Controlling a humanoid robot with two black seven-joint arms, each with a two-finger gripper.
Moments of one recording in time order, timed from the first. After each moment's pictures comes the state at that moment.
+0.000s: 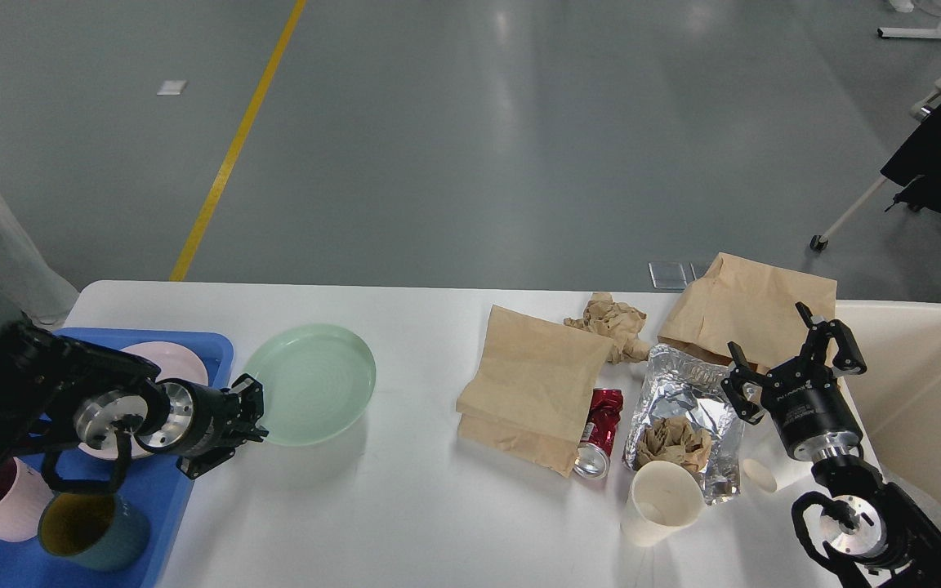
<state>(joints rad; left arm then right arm) -1.47 0.45 1.10 -1.23 -0.59 -0.16 0.01 0.16 -0.16 1.44 0.86 -0.55 0.38 0.27</state>
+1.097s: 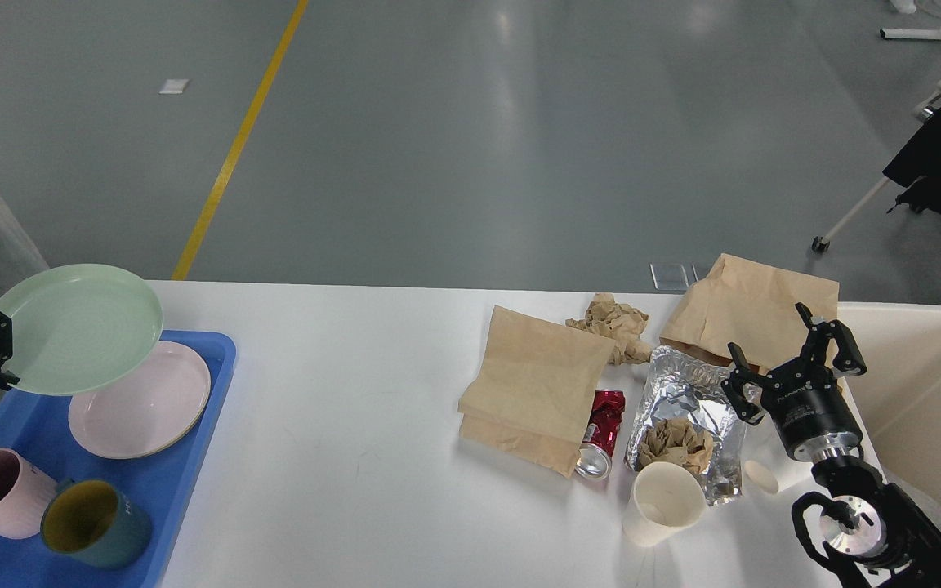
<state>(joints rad) -1.62 0.79 1.34 -0.99 -0.44 -0.45 0.16 0.16 -0.16 1.44 0.86 -0.55 0.38 0.27</state>
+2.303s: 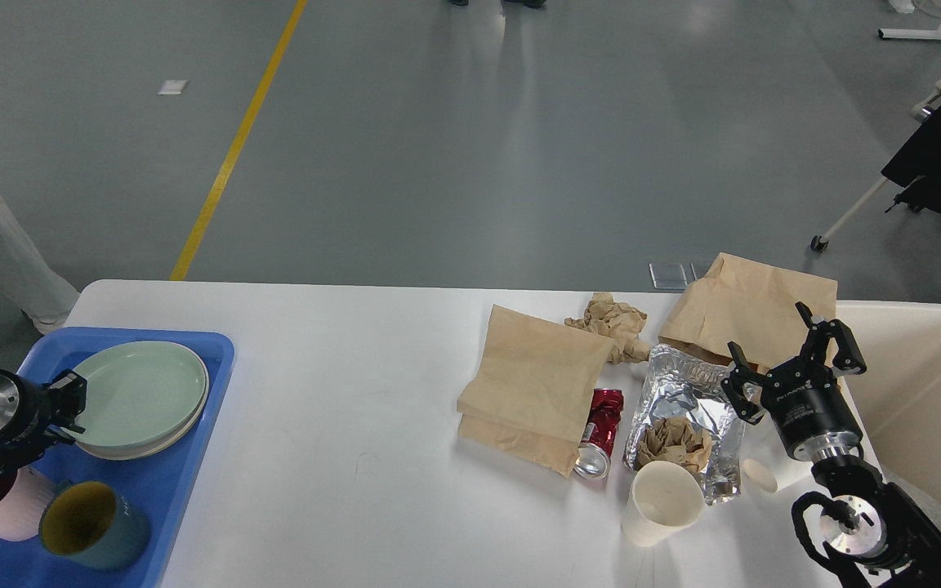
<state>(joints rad) -1.16 0.63 0.96 -0.65 -0.40 -0.37 0.25 0.16 -0.16 1.44 0.86 -0.55 0.38 0.27</state>
